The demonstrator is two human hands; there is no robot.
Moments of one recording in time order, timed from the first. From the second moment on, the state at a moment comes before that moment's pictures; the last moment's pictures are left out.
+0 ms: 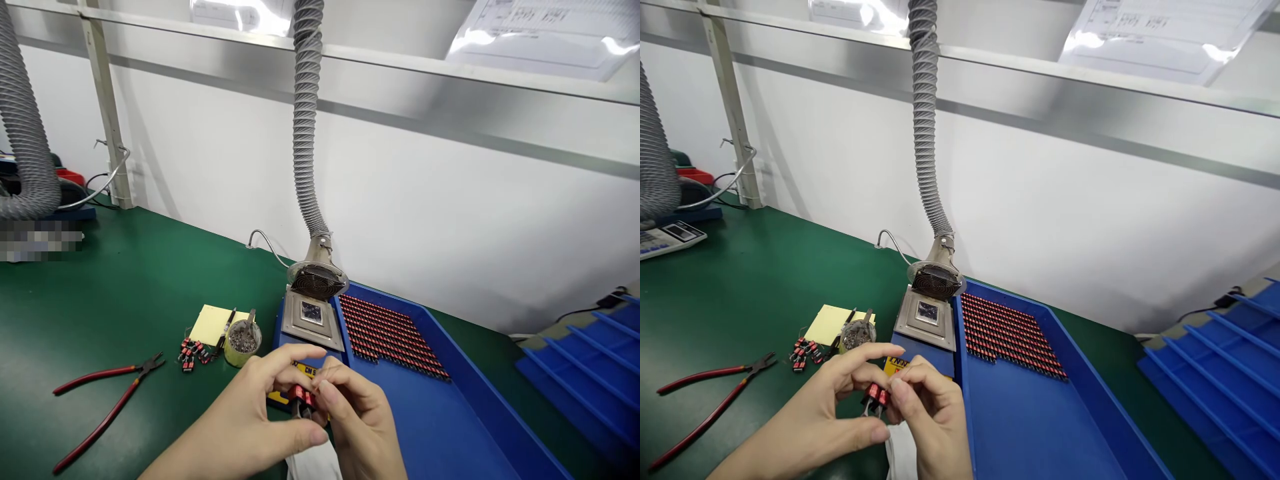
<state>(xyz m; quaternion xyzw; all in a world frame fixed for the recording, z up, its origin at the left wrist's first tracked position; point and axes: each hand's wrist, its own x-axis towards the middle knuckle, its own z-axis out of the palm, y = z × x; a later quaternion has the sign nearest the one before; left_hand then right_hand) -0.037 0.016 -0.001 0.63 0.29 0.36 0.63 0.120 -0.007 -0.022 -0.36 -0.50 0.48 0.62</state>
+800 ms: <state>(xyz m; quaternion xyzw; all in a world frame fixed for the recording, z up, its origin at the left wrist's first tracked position) -0.026 0.013 -0.001 0.56 0.23 0.41 0.68 0.113 -0.010 -0.028 -0.39 -0.51 0.34 0.68</state>
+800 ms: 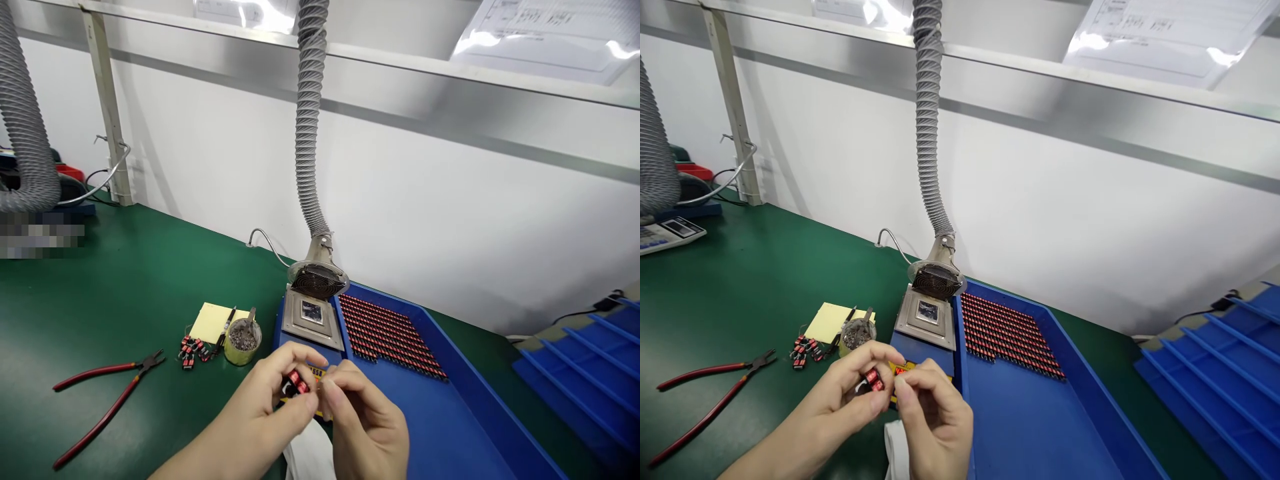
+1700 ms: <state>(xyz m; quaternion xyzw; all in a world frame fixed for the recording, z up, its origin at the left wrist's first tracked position) -0.035 0.012 0.004 0.69 0.31 0.42 0.49 0.115 -0.022 -0.011 -0.39 -0.62 0.16 0.66</state>
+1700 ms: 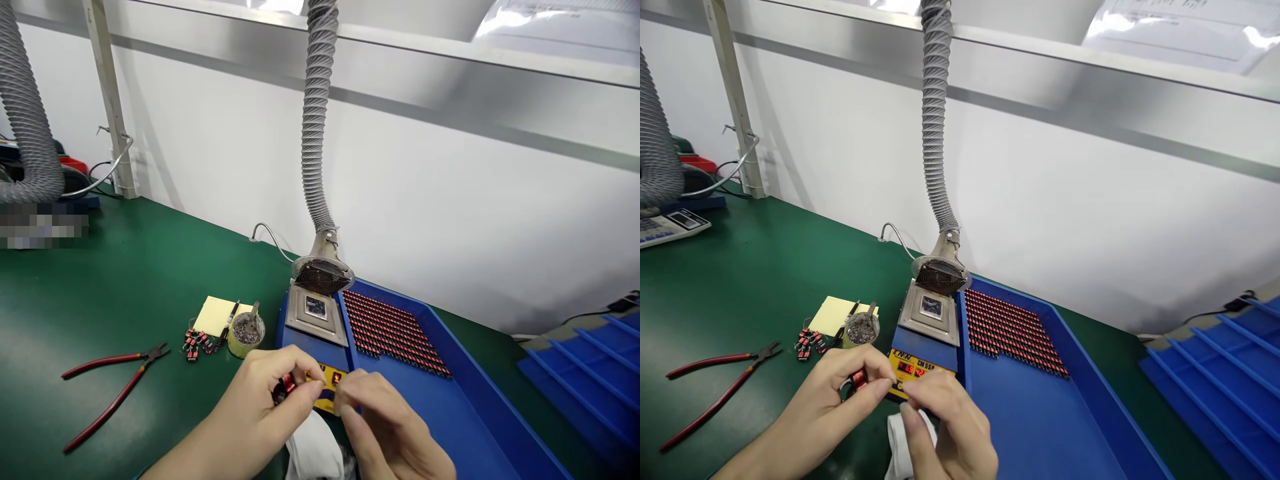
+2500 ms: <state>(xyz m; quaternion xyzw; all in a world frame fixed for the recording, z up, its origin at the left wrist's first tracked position) -0.028 0.016 -0.010 0.84 0.19 0.51 0.05 0.119 -0.020 -0.019 -0.44 -0.65 0.25 0.57</state>
